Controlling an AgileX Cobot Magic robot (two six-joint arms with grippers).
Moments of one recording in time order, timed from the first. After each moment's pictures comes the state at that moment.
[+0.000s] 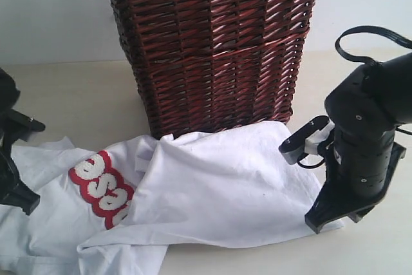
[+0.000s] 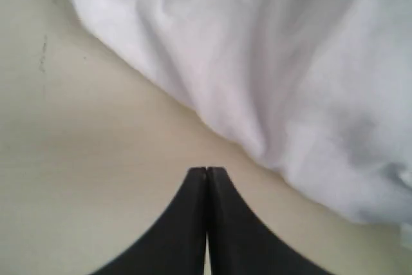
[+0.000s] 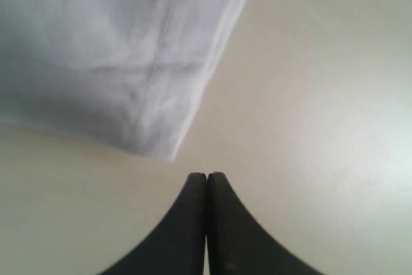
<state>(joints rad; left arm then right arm) -0.35 1.72 -0.89 0.41 1.04 -0.32 0.49 1.76 -0.86 -0.31 0.86 0.15</state>
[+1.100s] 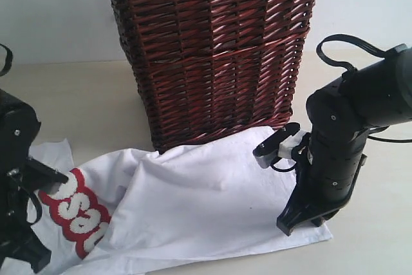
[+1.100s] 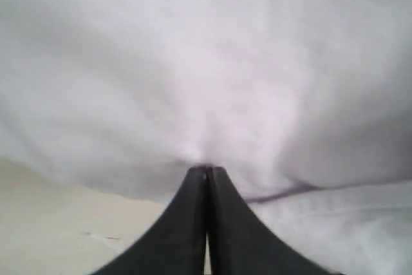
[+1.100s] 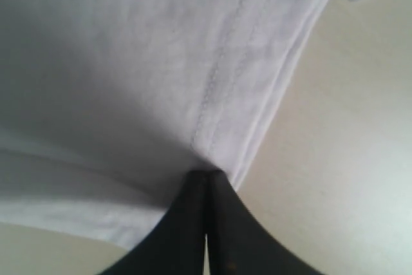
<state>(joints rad) -0.42 1.78 -0.81 0.17 1.07 -0.11 0.49 1.88 -0.89 -0.14 0.74 -0.04</state>
